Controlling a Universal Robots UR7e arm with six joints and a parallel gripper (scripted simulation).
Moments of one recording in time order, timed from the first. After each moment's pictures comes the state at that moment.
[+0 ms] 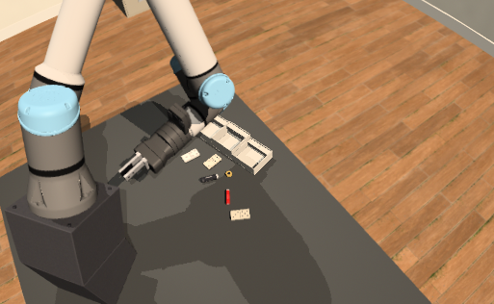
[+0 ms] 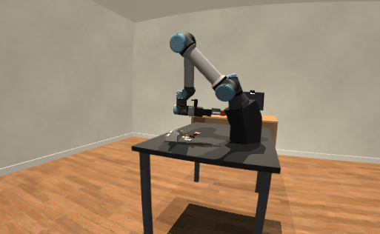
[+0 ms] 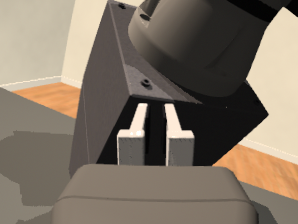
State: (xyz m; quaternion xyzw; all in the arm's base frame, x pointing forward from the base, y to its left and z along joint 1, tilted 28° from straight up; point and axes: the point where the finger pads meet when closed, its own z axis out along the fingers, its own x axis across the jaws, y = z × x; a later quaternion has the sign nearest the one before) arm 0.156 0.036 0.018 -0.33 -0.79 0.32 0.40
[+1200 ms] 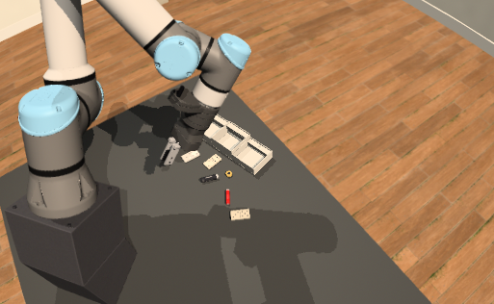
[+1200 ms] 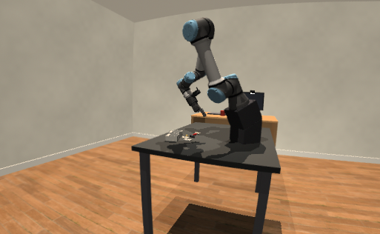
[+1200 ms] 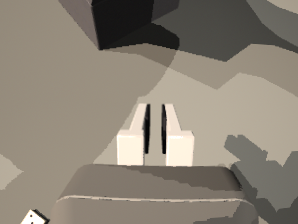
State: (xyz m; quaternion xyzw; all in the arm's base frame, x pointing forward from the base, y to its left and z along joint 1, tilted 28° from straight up) arm 0.263 0.060 0.026 -0.59 -0.77 -0.03 0.22
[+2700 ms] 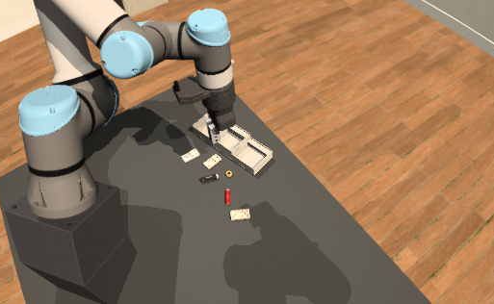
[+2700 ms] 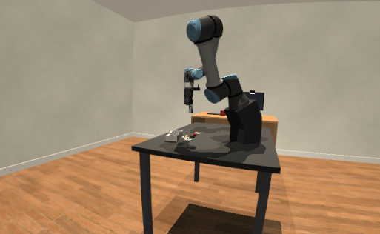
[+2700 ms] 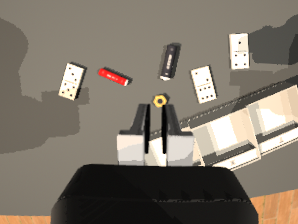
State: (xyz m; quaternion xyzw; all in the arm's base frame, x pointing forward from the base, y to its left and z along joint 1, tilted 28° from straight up) arm 0.372 0.033 0.078 -0.70 -0.67 -0.25 0.01
